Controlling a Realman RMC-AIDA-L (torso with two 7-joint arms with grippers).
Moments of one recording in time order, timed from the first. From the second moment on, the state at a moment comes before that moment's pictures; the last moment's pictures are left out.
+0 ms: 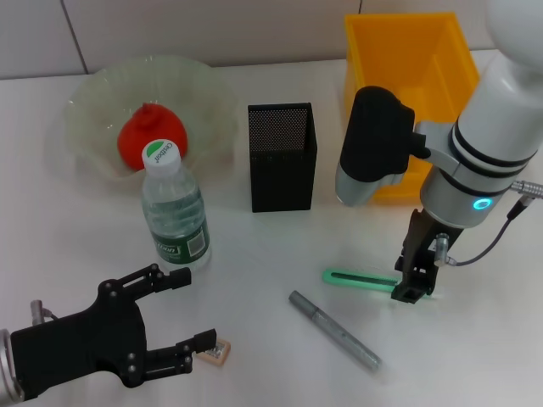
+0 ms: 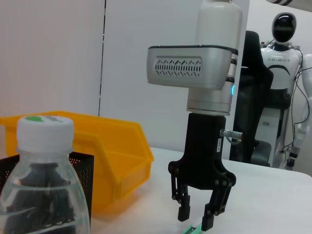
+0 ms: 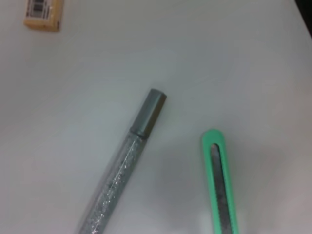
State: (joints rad) left arm -0.31 -2.06 0.97 0.44 1.69 1.65 -0.87; right arm 0.75 2.09 -1.58 -1.14 -2.69 -1.63 2.36
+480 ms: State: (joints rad) left arm -0.31 -2.06 0.97 0.44 1.69 1.65 -0.87; right arm 0.73 2.09 -1.61 -1.14 -2.69 -1.61 2.36
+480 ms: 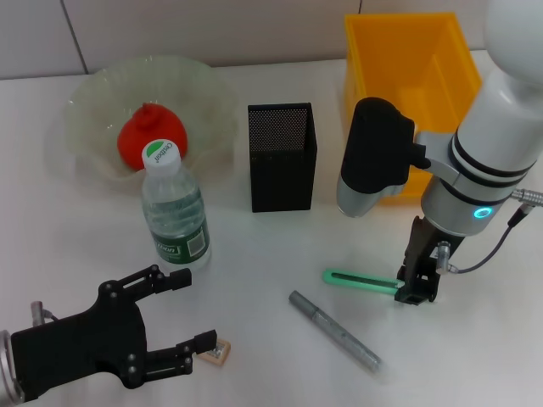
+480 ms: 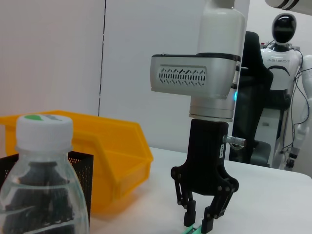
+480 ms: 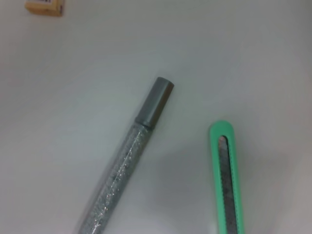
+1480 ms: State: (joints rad) left arm -0.32 -2.06 0.97 0.44 1.69 1.65 -0.86; right arm 0.72 2.09 -1.62 -1.15 -2.68 -1.62 2.36
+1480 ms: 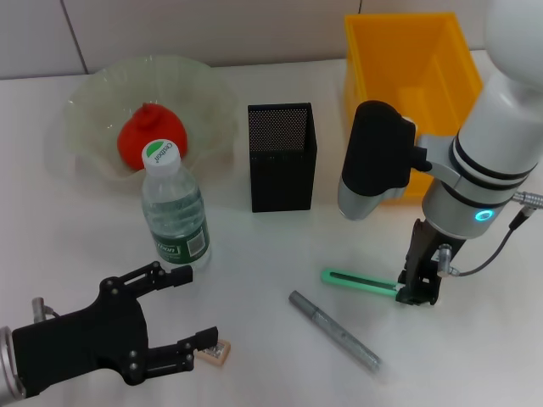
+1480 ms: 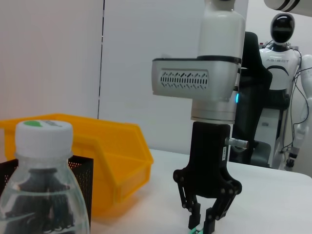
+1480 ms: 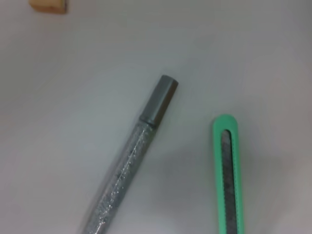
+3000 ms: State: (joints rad) left arm -0.33 -2.06 0.96 0.44 1.68 1.68 -0.87; right arm 0.70 2.07 -1.28 -1.90 -2.80 -1.96 2.08
